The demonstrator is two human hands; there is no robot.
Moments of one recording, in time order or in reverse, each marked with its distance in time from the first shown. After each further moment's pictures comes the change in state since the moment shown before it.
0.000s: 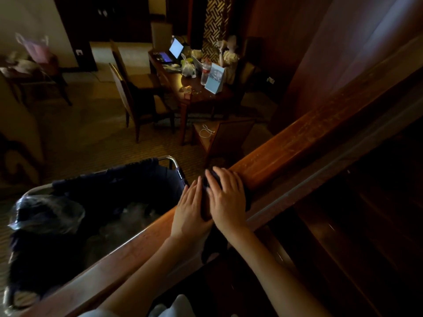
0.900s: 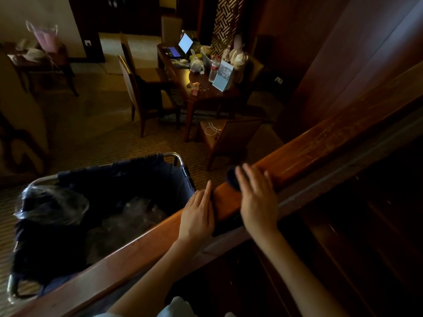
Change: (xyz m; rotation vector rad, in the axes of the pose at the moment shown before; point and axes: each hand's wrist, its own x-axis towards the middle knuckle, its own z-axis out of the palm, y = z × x) left_hand -0.006 0.001 -0.006 -0.180 0.121 -0.101; right_hand 0.005 0.030 -0.024 -0.056 -0.091 0.065
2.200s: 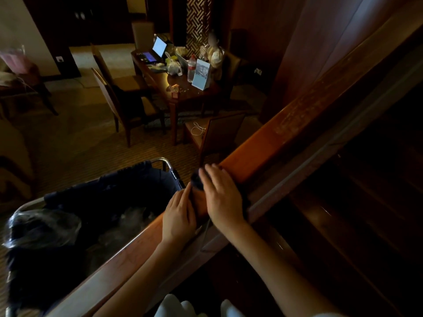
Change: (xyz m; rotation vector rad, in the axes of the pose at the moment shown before) left_hand 0.002 0.002 0.001 0.010 0.033 0.036; right_hand -0.005 -0.021 0.007 0.091 -0.004 -0.019
